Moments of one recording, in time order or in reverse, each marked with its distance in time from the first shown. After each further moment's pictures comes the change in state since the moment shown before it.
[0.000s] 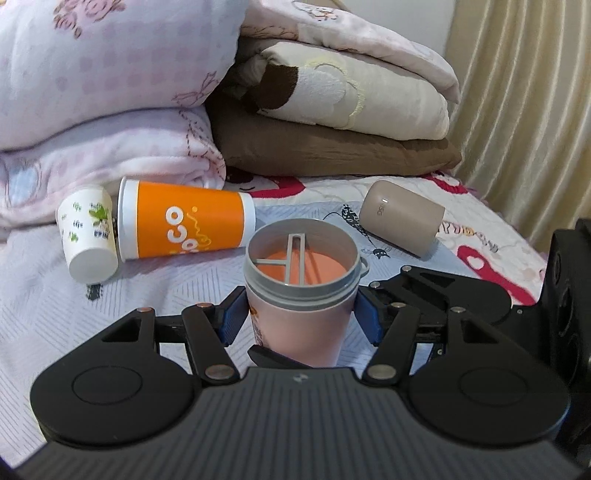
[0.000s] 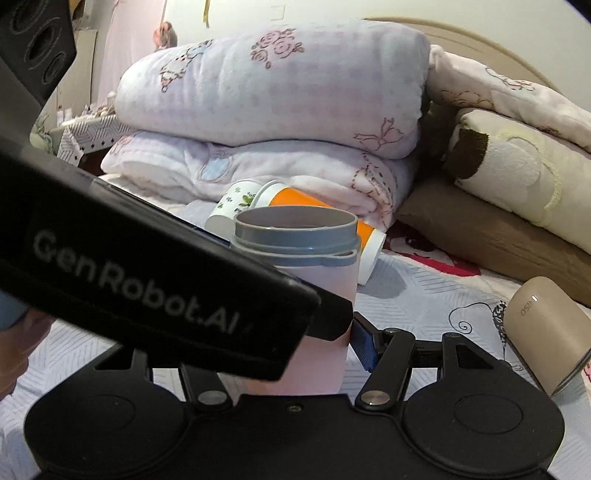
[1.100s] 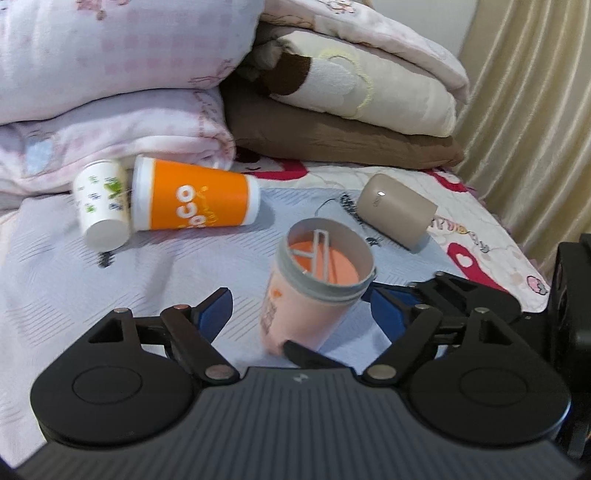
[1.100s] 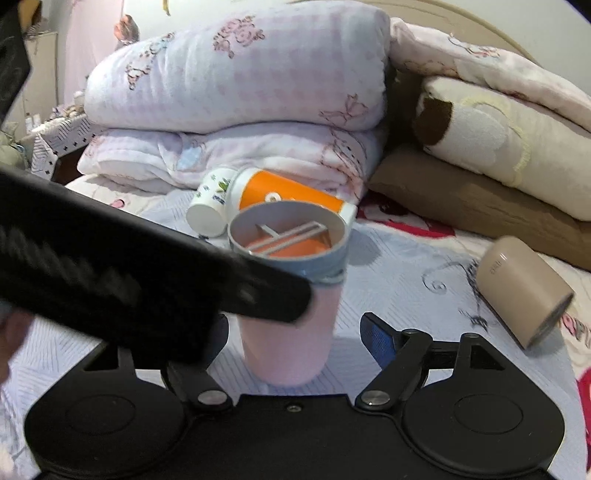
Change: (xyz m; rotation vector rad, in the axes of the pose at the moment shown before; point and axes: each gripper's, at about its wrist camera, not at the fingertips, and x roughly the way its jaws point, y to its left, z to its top) left arm -0.031 0.000 0.005 -0.108 0.089 0.008; right arm -0.023 0.006 0.008 0.122 0.127 -0.080
